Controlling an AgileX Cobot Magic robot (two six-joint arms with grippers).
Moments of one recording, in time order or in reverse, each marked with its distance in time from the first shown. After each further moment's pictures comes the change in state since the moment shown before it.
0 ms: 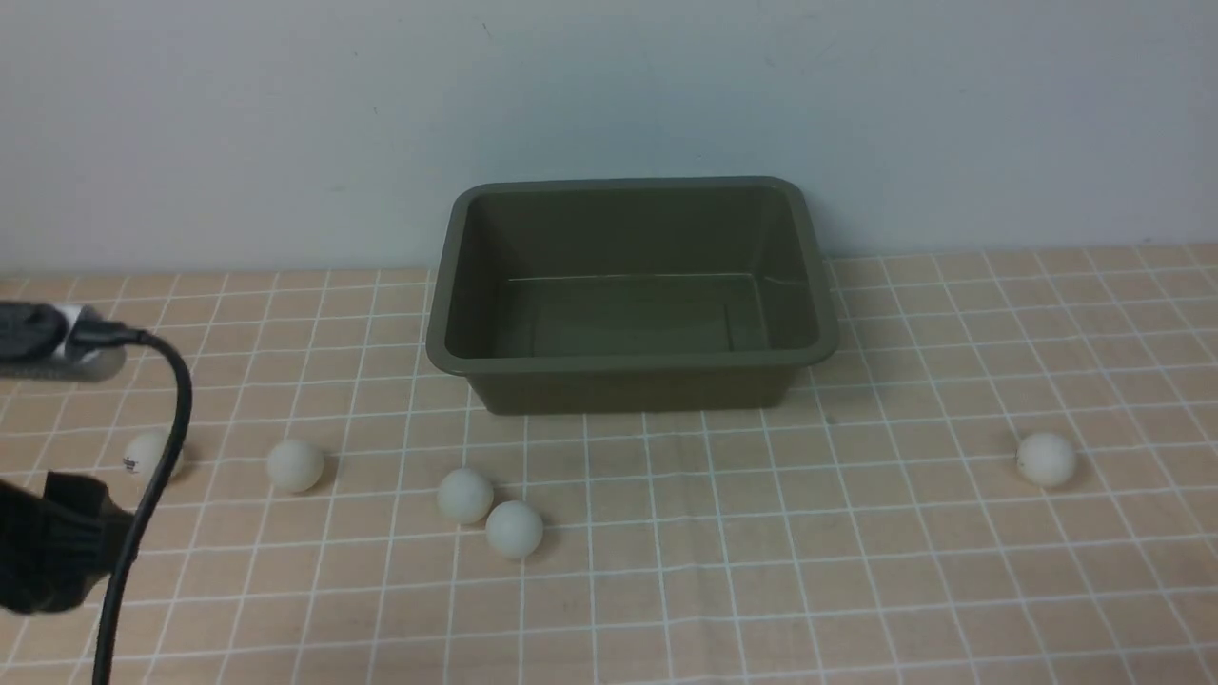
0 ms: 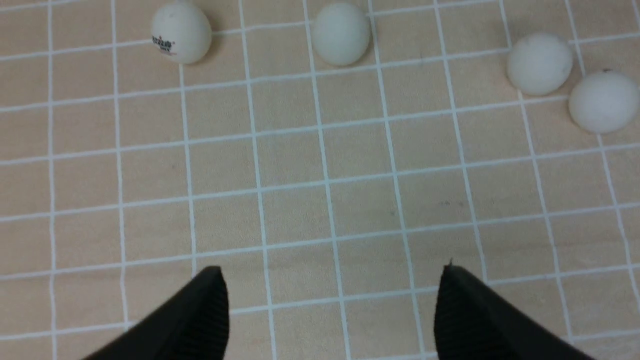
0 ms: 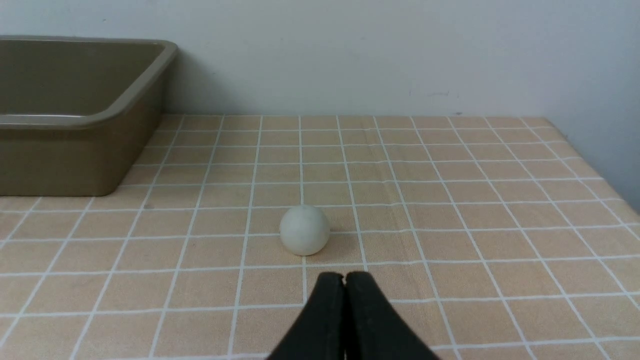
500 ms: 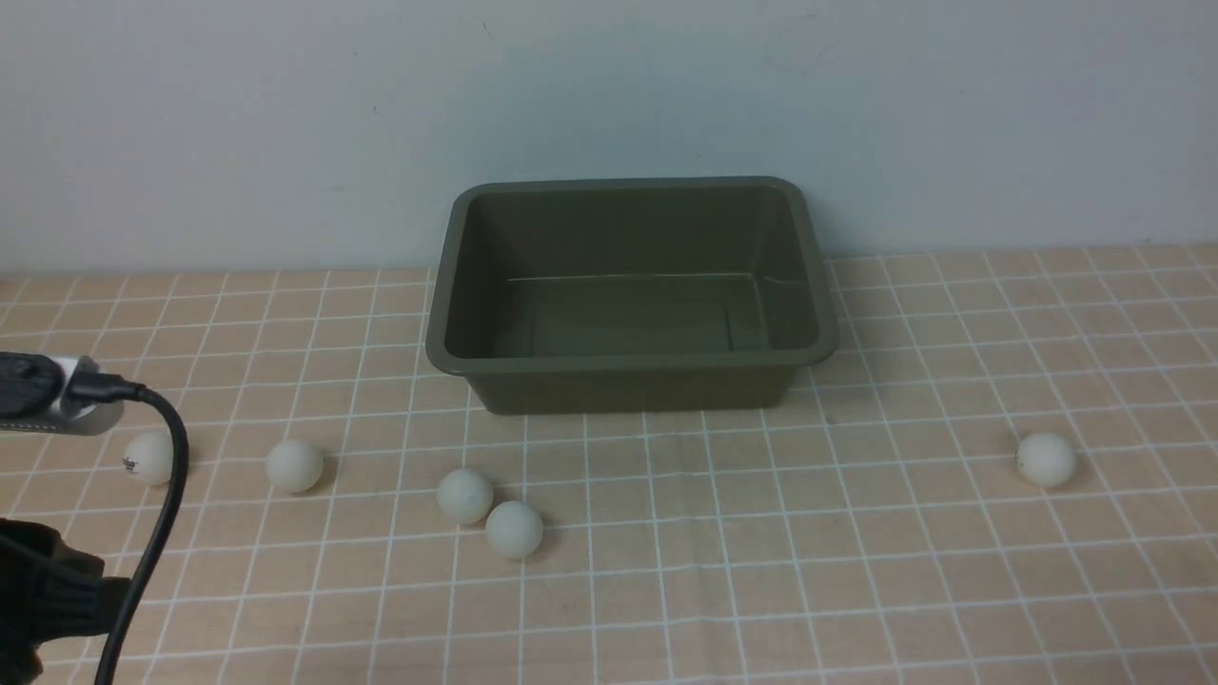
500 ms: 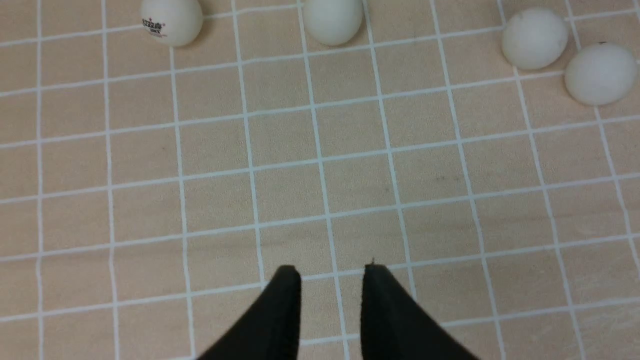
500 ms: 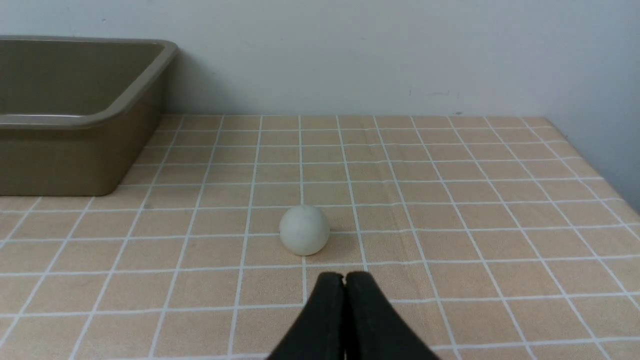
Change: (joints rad) right arm 0.000 0.000 0.000 0.000 0.000 0.000; left arm 0.000 -0.120 0.112 -0.028 -0.002 0.034
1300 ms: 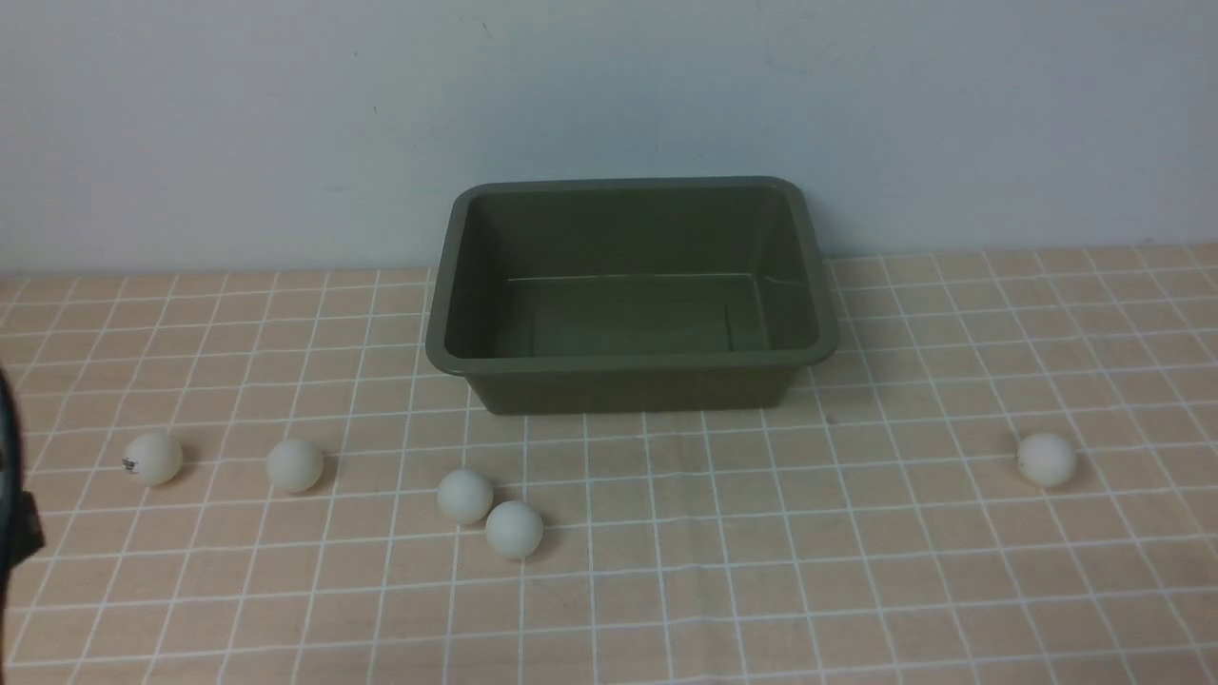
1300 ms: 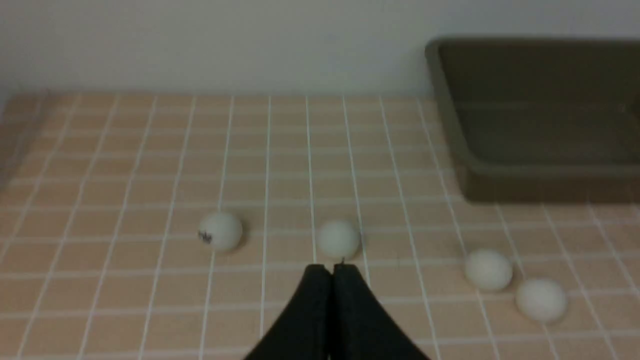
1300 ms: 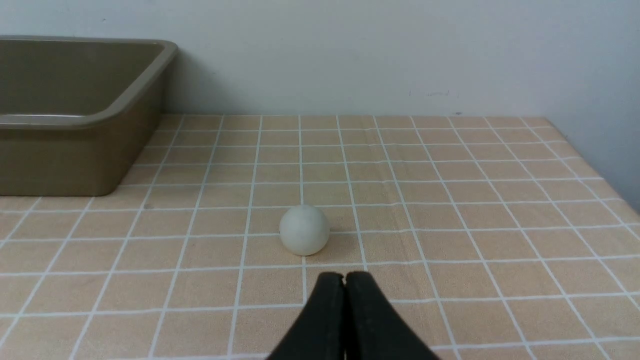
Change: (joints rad) right arm 0.000 0.000 0.000 0.000 -0.001 0.000; left arm 0.000 -0.196 0.018 -0.001 -0.192 -0.092
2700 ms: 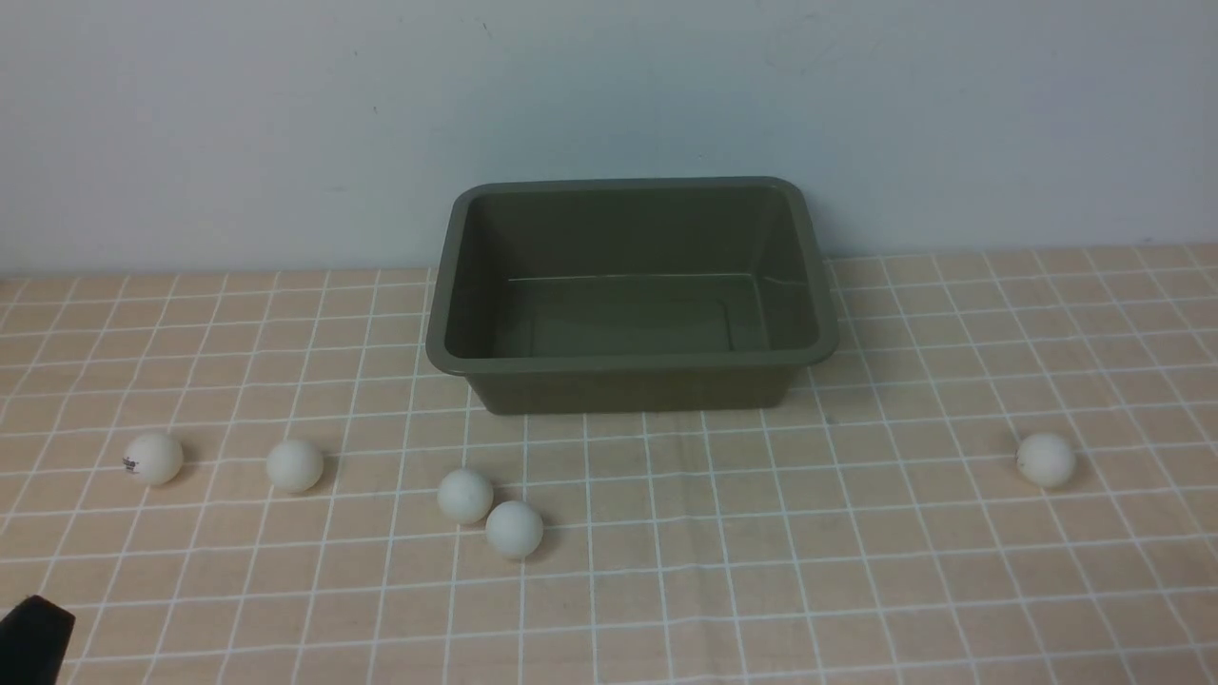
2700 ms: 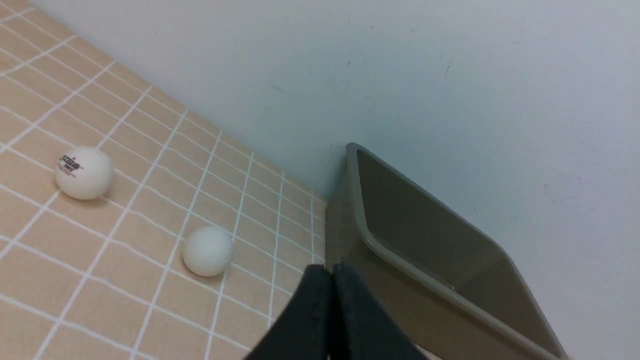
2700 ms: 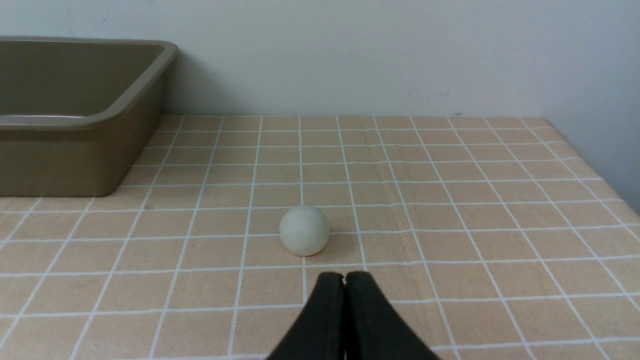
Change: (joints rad) right arm 0.000 0.000 0.000 0.000 0.000 0.000; left arm 0.000 -0.660 0.669 -0.545 -0.520 -0.096
